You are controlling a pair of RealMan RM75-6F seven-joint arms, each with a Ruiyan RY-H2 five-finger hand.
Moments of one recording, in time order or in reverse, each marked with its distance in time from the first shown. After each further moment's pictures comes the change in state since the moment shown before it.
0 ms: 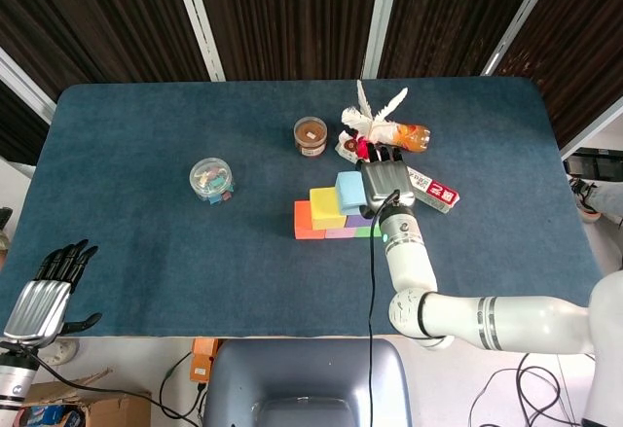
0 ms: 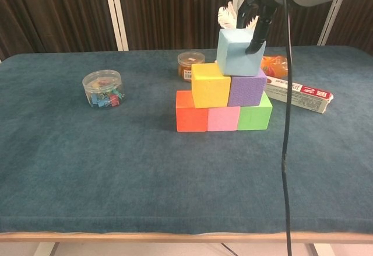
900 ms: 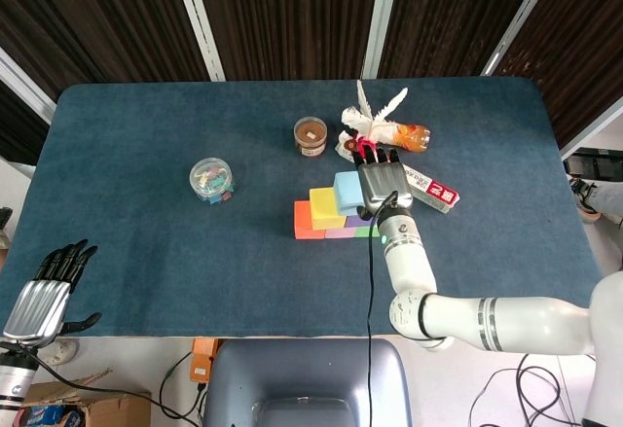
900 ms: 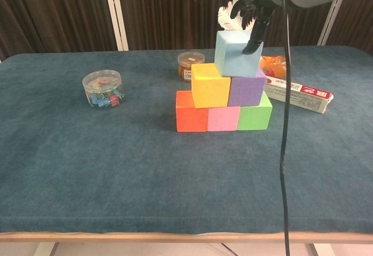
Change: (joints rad) left arm 0.001 0.001 0.000 0.000 0.000 0.001 -0.002; right arm -0.008 0.003 0.006 -0.011 -0.011 -0.015 0.009
